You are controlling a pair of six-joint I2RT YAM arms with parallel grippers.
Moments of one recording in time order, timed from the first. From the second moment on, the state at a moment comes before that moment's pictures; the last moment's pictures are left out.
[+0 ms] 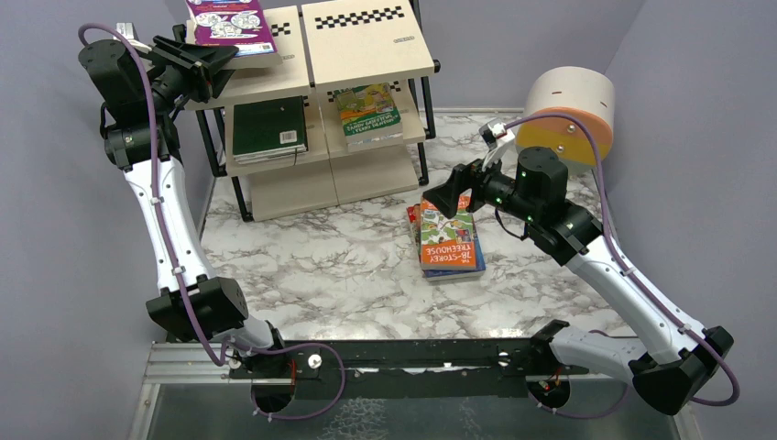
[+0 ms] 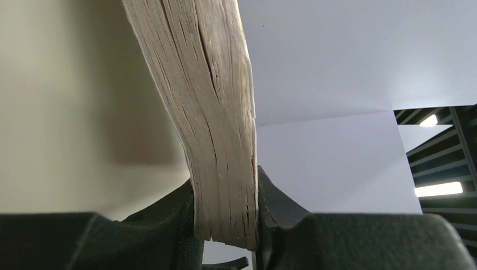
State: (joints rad) left arm 0.39 1.51 1.89 -0.40 0.78 -1.33; right arm 0.60 1.07 1.12 -0.28 -0.24 0.26
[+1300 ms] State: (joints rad) left arm 0.39 1.27 1.56 -0.30 0.88 -1.39; right arm 0.60 1.09 1.12 -0.24 -0.28 0.28
